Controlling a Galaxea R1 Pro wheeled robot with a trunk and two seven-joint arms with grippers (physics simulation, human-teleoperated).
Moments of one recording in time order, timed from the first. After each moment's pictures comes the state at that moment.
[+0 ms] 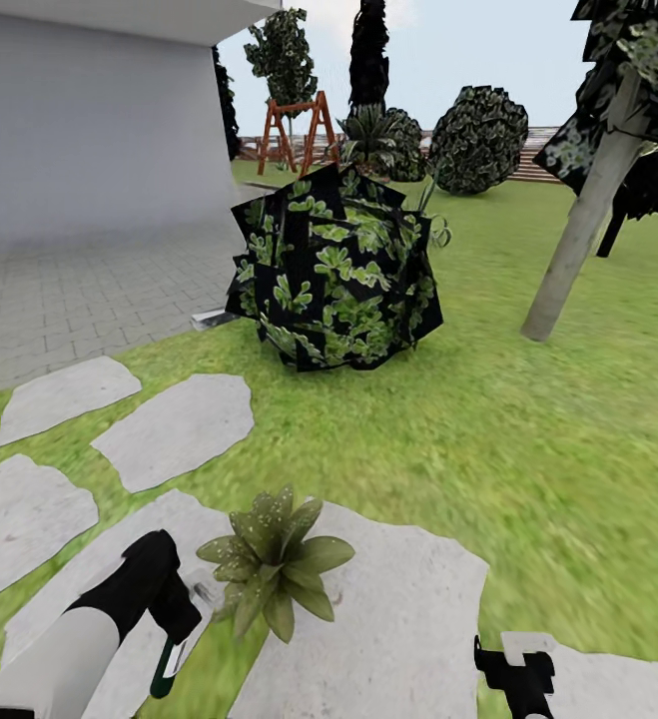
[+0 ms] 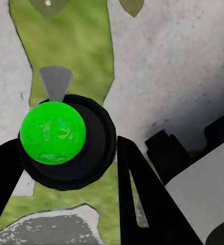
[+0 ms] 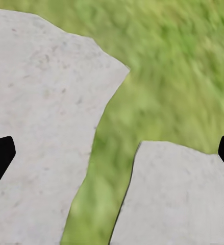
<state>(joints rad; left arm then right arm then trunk) -0.69 0.11 -0.05 -0.57 -0.98 0.75 -1.05 -0.46 -0.09 0.09 -0.12 0.01 -0.45 -0.26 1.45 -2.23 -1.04</state>
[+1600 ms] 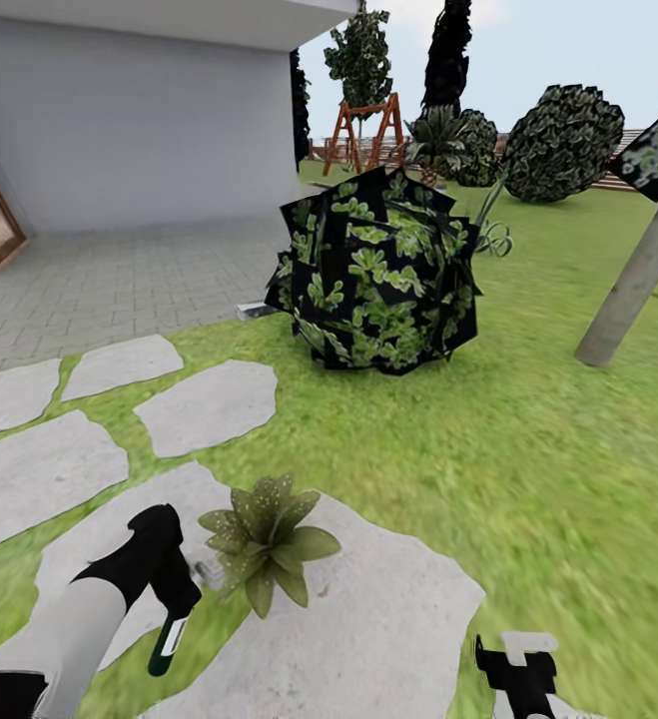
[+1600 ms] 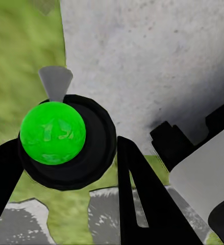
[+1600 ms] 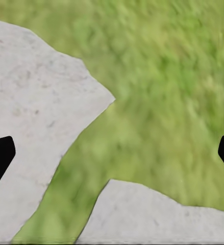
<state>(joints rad) -0.77 0.11 -0.05 -0.57 -1.12 0.76 -1.20 -0.46 -0.10 0.09 -0.12 0.01 -0.45 -0.26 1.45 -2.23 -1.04</state>
